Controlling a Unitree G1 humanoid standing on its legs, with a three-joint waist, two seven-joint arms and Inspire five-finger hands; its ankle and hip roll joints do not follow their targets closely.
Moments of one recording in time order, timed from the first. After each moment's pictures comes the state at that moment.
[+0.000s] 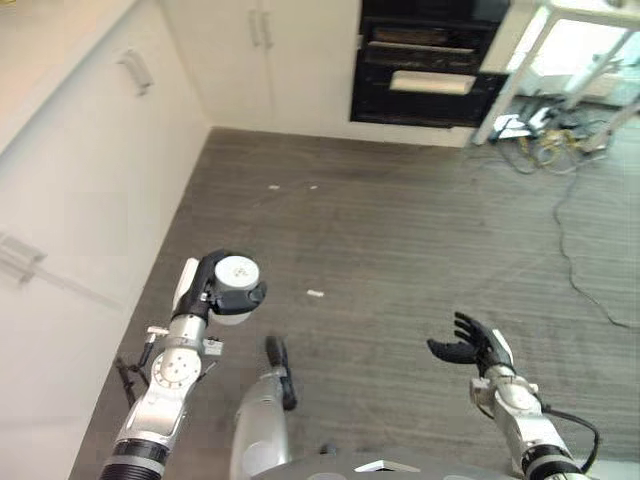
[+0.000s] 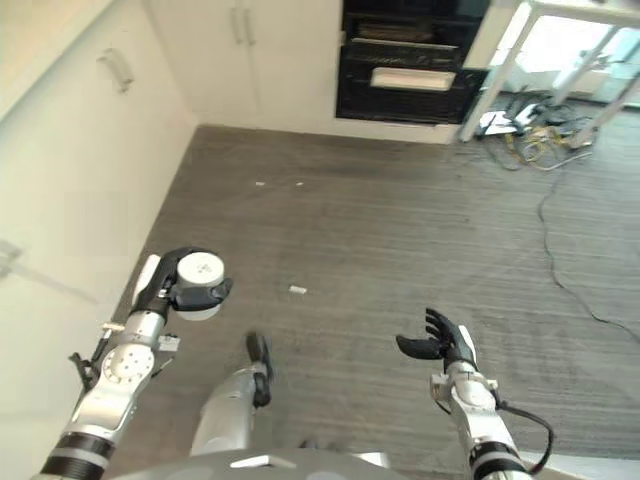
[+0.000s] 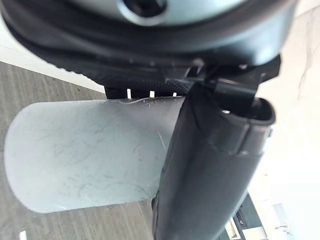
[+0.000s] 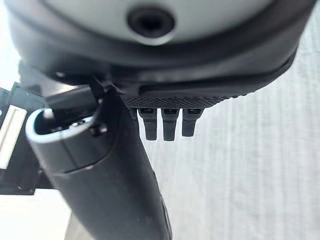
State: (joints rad) left arm 0.11 0.45 -0.04 0.17 0.01 -0.07 0.19; right arm 0.06 -0.36 0.07 0.65 0.22 -0.05 -0.08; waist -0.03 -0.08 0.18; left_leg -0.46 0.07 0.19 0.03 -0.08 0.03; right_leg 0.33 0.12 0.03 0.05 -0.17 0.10
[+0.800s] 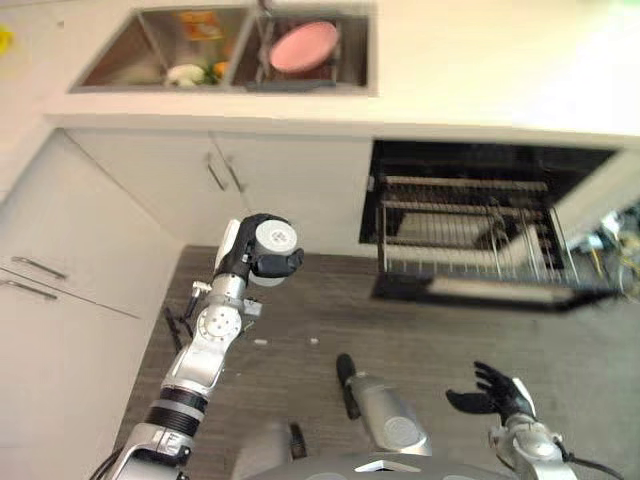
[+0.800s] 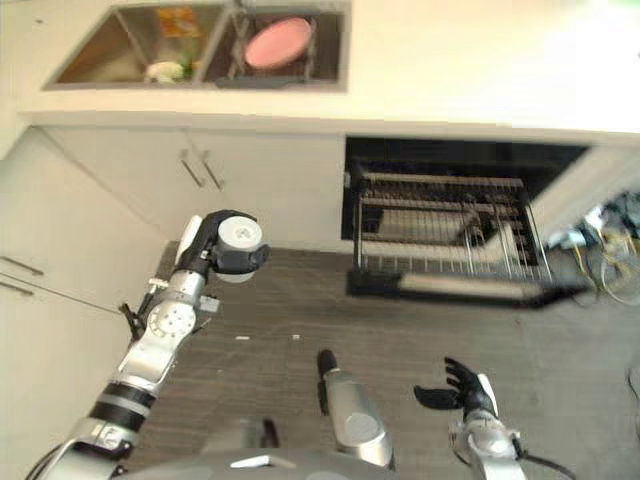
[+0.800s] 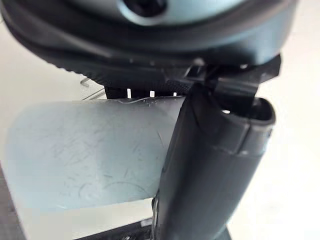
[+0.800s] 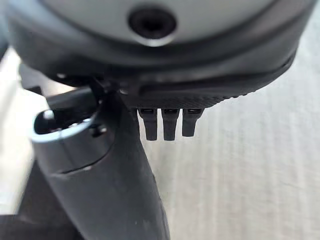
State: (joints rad) left arm -0.15 0.36 -0.18 0.21 0.03 -0.04 0.21; right arm 0.16 -0.35 -0.02 0.75 0.19 -0.06 -0.09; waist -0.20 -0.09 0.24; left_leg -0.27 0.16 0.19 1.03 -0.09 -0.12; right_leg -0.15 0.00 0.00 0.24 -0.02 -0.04
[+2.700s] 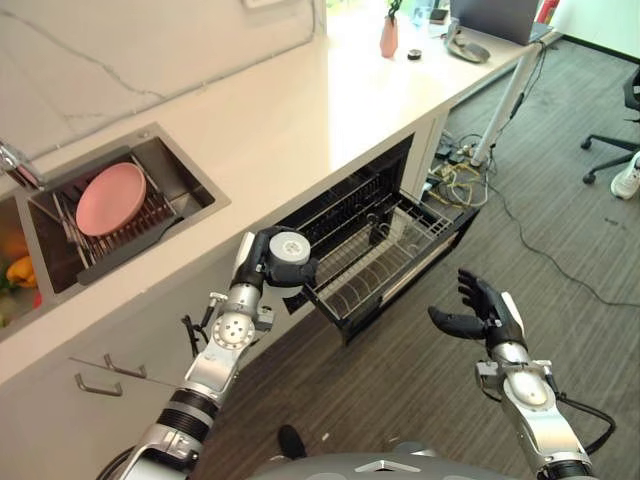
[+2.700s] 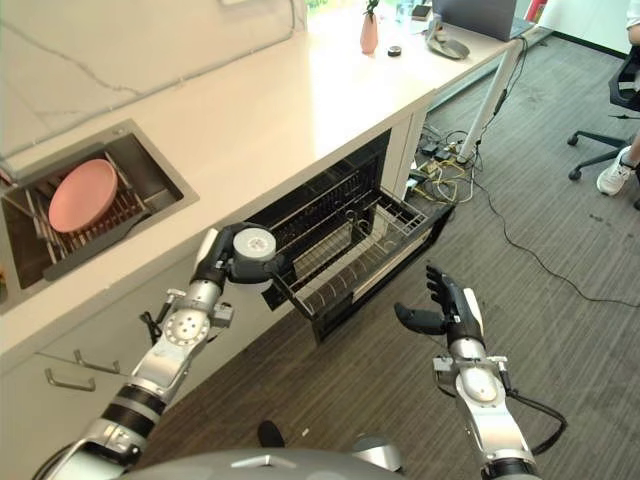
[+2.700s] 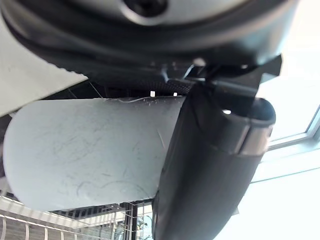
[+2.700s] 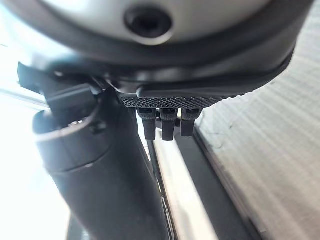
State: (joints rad) left arm -0.18 0.30 -0.27 0.25 -0.13 -0.05 0.24; right arm 0.18 -0.38 0.02 0.08 0.23 -0.06 -0.12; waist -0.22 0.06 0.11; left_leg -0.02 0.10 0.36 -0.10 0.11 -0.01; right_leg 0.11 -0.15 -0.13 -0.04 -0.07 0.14
